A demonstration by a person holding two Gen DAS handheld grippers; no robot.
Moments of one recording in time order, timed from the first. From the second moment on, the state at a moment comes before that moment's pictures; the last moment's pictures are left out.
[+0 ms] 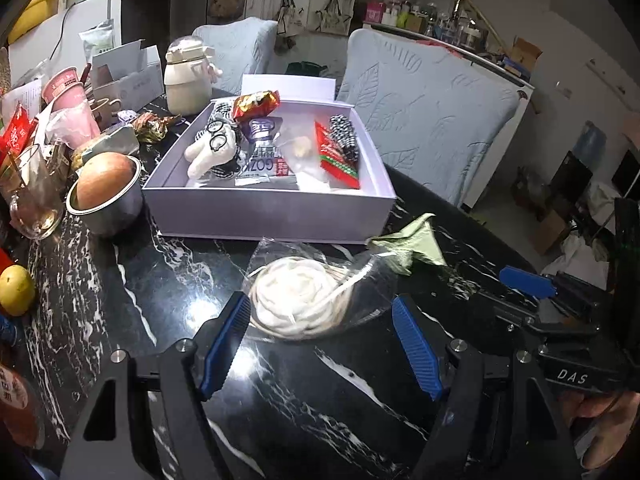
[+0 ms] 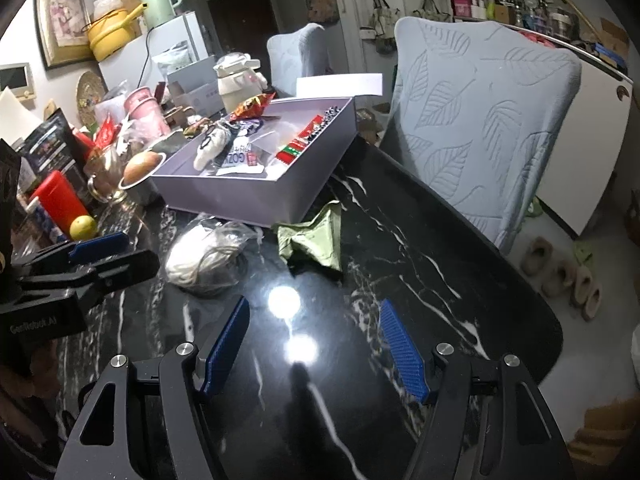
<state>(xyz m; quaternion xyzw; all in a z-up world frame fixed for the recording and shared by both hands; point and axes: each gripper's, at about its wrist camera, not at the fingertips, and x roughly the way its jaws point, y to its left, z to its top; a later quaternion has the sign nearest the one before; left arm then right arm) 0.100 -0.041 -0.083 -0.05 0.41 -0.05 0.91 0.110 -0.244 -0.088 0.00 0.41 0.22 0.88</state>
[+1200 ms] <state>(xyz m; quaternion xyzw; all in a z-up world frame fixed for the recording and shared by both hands) 0.162 -0.015 -0.136 -0.08 0.45 -0.04 0.89 0.194 -0.194 -0.121 -0.07 0.45 0.25 0.85</state>
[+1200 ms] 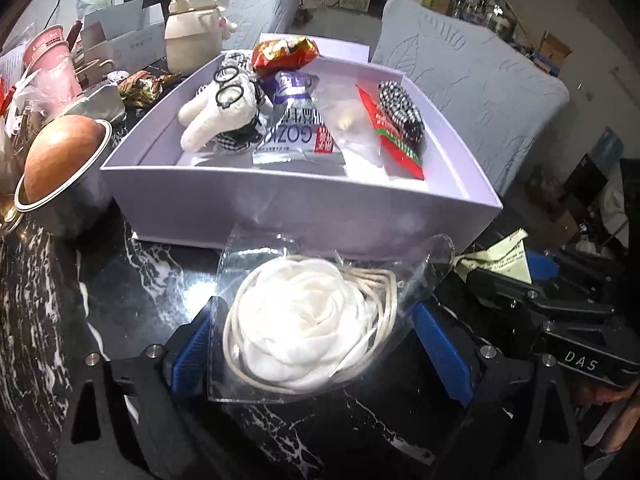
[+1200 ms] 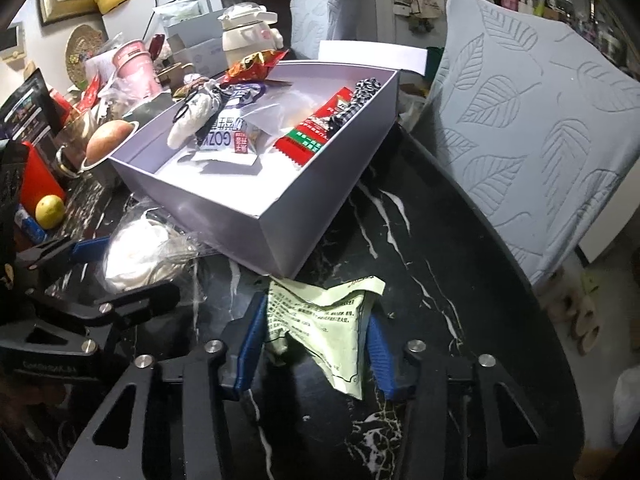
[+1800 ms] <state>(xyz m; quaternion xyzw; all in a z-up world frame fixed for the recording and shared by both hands) 0.135 -0.015 -0.116 -0.09 0.42 -0.04 0.90 0.156 -0.217 -0.112 -0.01 0.44 0.25 0.86</state>
